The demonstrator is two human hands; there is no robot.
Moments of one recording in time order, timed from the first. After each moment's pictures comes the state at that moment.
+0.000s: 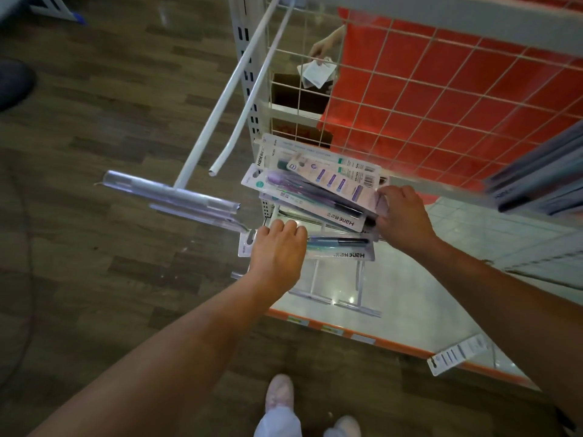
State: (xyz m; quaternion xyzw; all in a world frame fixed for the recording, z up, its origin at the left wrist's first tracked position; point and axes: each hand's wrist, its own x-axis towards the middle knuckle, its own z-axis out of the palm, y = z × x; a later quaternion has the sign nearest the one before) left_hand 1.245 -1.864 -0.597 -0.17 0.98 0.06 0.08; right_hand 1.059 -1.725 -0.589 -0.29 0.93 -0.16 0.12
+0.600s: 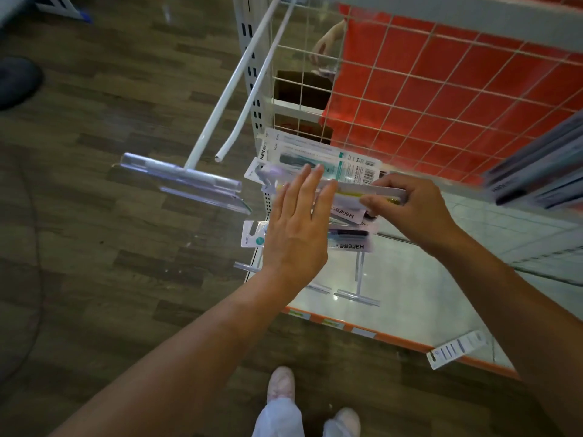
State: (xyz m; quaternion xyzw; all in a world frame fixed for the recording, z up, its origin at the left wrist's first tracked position) left_hand 1.242 -1.834 -0.557 -0.19 0.95 0.13 -0.22; right_hand 1.099 -1.718 -0.510 -0.33 0.82 -0.41 0.20
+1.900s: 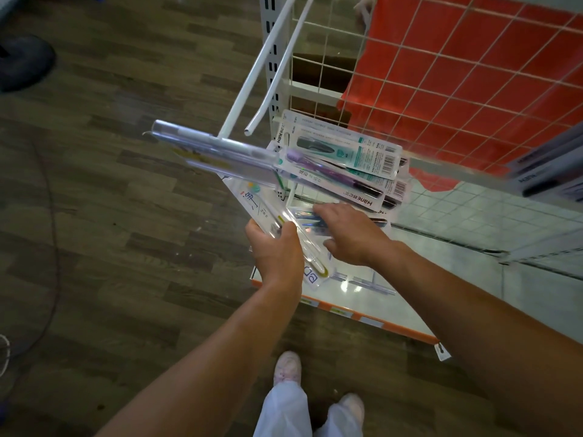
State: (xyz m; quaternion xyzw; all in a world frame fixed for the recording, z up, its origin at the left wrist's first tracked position) left_hand 1.278 -1.826 -0.559 -0.60 0.40 0.65 -0.22; right_hand 1.157 -1.769 -0.587 -0.51 0.82 -0.03 0.24
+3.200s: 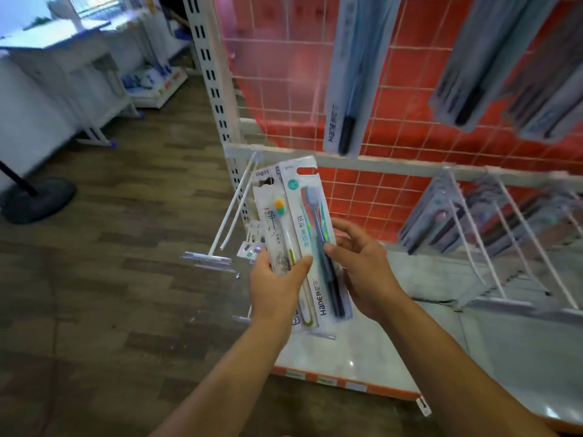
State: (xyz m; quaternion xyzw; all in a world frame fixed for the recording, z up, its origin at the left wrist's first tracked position) left_hand 1.280 -1.760 -0.369 -0.39 0.58 0.67 -0.25; right_hand 1.185 -1.672 -0.350 -0.16 0.62 -0.70 0.31
